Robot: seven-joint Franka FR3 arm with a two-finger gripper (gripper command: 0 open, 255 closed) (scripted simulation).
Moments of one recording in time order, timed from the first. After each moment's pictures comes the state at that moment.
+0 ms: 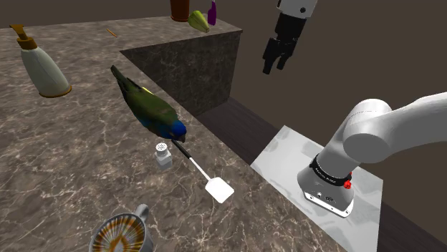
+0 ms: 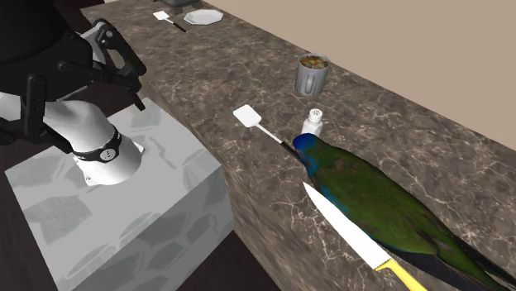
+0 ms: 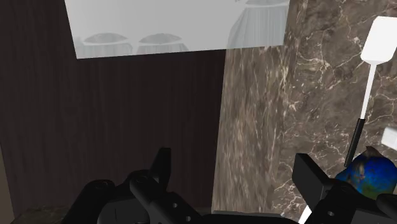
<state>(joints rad) 0.02 -0.74 -0.02 -2.45 0.09 1.71 0.08</state>
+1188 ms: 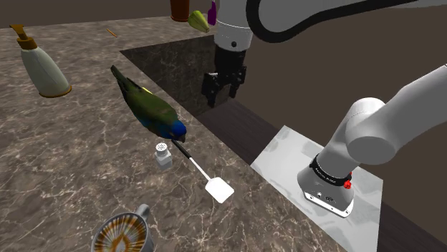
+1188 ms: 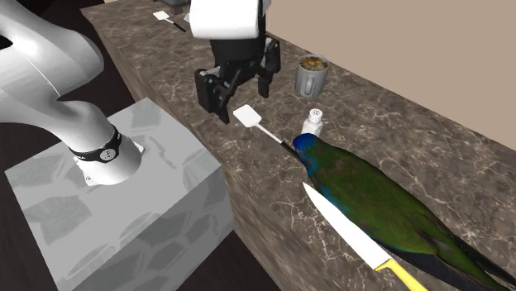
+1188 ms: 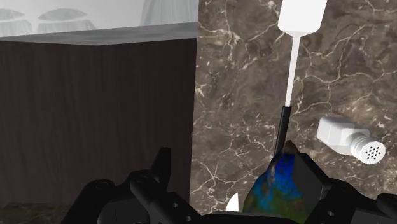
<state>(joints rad) 0.13 -0.40 0.32 -2.34 0.19 1.96 0.45</state>
